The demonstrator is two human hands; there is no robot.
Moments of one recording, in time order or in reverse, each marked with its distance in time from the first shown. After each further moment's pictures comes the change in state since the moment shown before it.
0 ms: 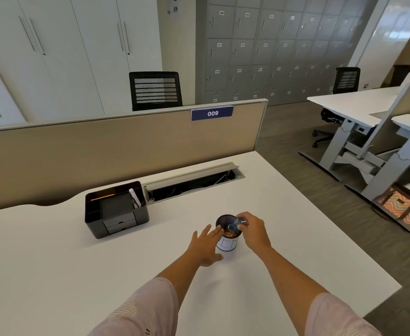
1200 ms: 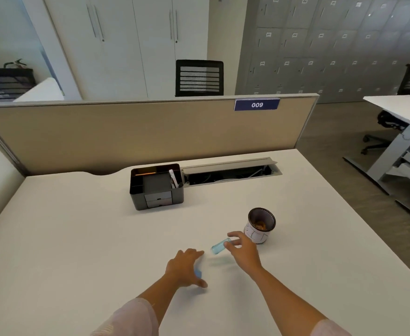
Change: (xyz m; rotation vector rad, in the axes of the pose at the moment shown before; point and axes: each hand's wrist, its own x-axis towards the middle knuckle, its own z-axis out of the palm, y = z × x) left_hand -0.115 -0.091 0.082 -0.279 -0.021 -0.393; right_hand -0.072 -0.007 0.101 0.211 -0.308 0.074
